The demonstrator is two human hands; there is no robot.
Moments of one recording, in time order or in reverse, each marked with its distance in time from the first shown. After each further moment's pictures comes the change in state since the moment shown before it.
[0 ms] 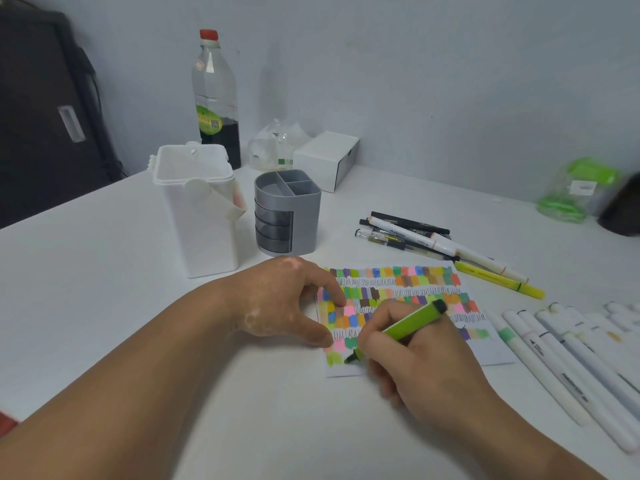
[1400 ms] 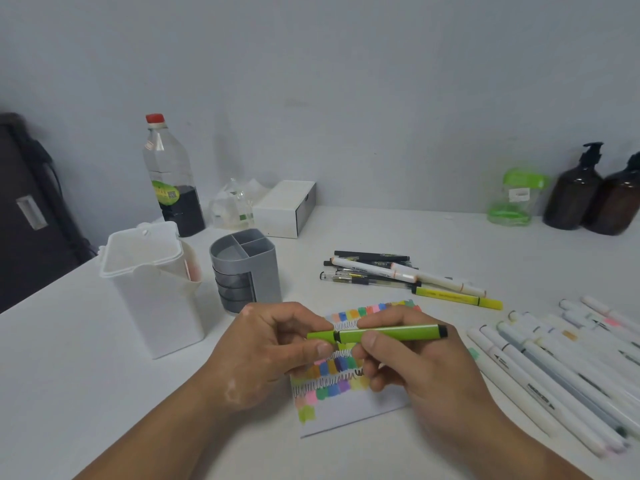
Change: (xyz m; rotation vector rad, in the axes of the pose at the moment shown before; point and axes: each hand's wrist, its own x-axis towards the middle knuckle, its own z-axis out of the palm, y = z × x) left_hand 0.001 0.038 0.014 -0.946 0.210 0.033; right_hand 0.007 0.002 -0.032 0.448 0.184 -0.092
